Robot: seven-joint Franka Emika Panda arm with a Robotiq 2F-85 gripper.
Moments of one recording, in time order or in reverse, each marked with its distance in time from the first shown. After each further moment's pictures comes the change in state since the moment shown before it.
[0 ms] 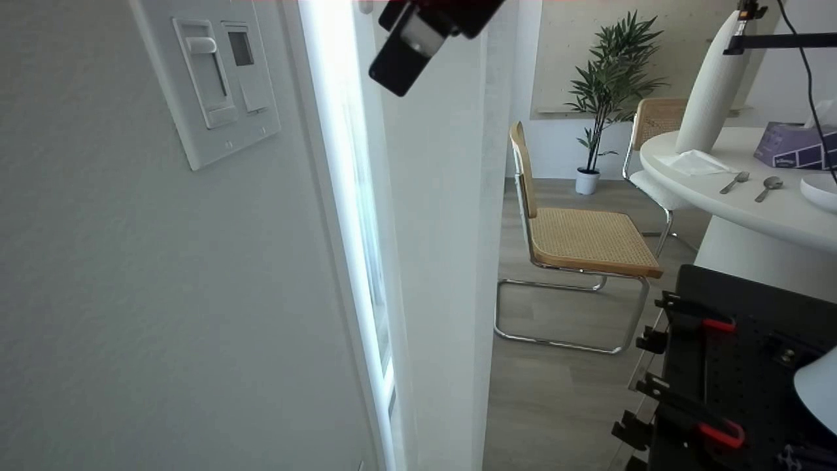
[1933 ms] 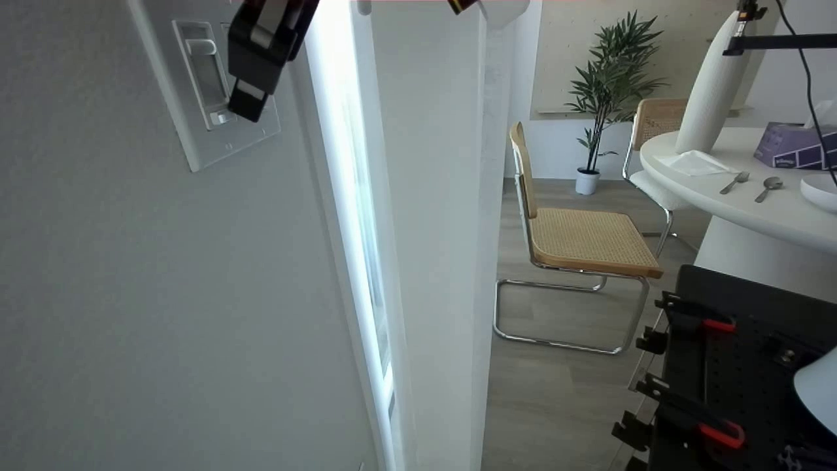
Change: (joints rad) arm -0.185 0.402 0.098 0.297 -0.357 0.059 0.162
